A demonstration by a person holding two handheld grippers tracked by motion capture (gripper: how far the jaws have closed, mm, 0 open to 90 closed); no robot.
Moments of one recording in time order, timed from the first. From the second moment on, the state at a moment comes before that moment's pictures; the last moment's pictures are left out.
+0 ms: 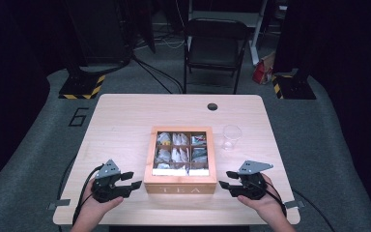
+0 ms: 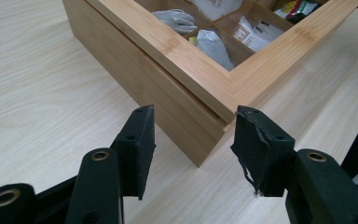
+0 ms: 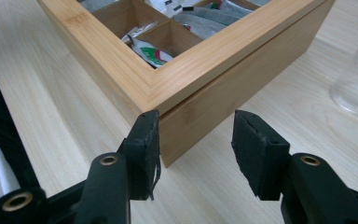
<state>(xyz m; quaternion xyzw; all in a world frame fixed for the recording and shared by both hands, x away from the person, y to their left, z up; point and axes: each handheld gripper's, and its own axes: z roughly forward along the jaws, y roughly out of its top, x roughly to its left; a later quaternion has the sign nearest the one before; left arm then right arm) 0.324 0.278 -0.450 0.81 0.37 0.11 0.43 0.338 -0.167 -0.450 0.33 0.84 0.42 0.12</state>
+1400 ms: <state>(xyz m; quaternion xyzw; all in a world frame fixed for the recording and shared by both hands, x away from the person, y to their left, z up) 0.324 0.254 -0.466 0.83 0.35 0.11 0.42 0.337 -0.147 -0.467 0.29 0.85 0.42 0.09</state>
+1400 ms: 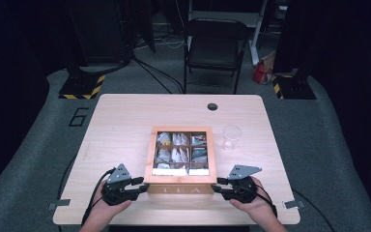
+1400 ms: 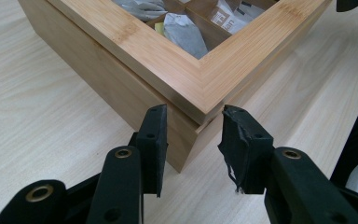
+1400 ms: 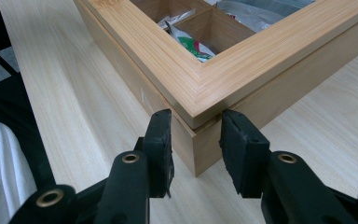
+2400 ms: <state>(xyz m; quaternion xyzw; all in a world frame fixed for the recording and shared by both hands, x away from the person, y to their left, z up) 0.325 0.249 -0.451 0.83 0.35 0.12 0.43 0.340 -0.146 -0.455 0.30 0.84 0.44 0.10</state>
